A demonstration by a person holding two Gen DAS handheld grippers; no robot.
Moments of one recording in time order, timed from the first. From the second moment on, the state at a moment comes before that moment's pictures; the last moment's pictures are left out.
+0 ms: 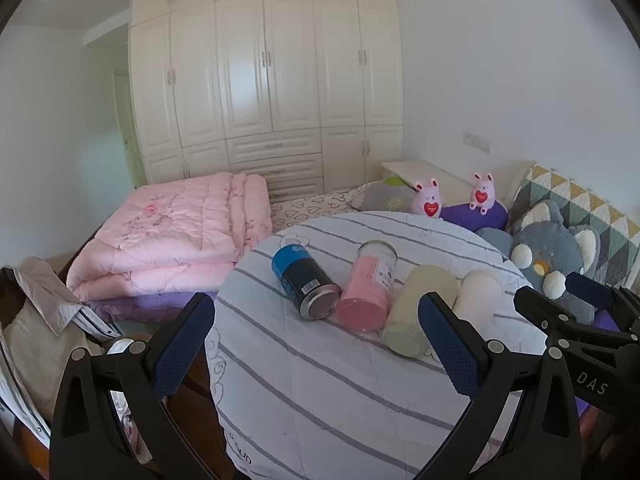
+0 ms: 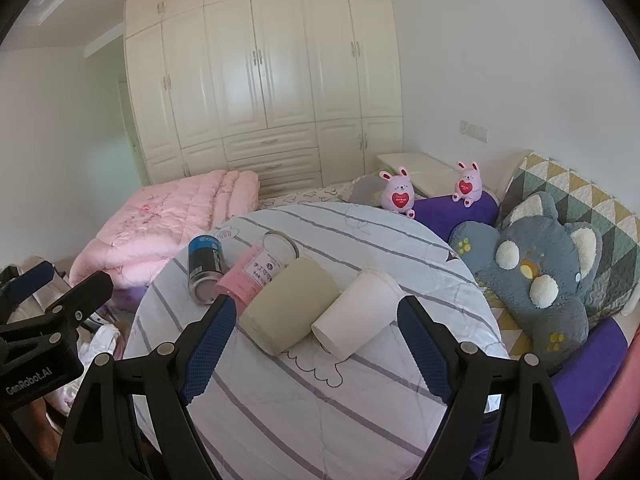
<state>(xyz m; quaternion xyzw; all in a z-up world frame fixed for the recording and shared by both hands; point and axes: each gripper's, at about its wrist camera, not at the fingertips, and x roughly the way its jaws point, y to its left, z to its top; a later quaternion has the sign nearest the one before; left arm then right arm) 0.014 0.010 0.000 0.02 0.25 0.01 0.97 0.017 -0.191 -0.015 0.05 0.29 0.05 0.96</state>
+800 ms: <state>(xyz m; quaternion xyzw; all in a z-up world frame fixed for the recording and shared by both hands) 0.075 0.002 0.004 0.03 0.29 -0.01 0.96 0.066 -0.204 -0.008 0.05 0.31 0.03 0.95</state>
